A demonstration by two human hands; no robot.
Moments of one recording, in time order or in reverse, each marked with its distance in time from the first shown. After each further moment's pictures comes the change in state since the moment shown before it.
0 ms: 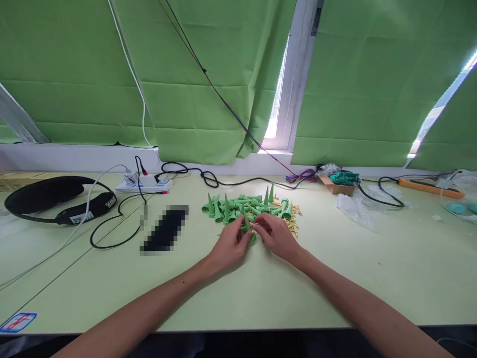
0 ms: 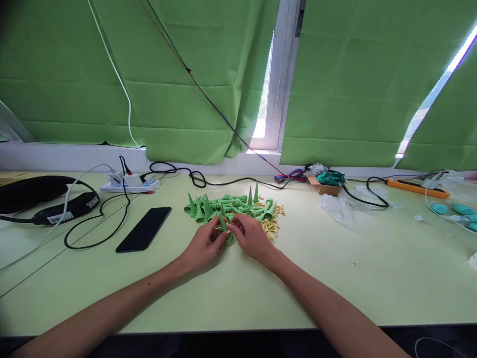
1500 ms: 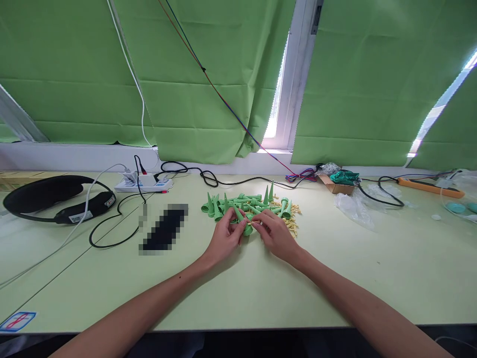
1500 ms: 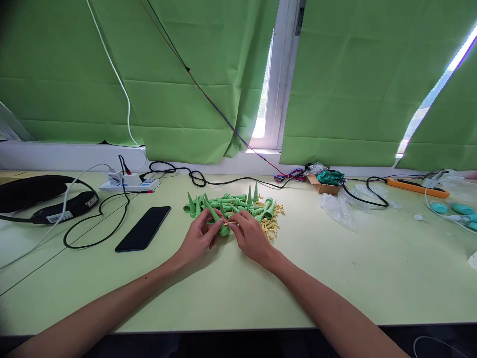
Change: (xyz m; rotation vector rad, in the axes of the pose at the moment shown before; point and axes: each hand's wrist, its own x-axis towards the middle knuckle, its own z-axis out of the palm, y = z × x) left_hand 0.006 0.004 -0.004 -0.407 0.139 -0.071; right_hand -0.001 -0.002 -0.001 -0.030 0.037 -0.103
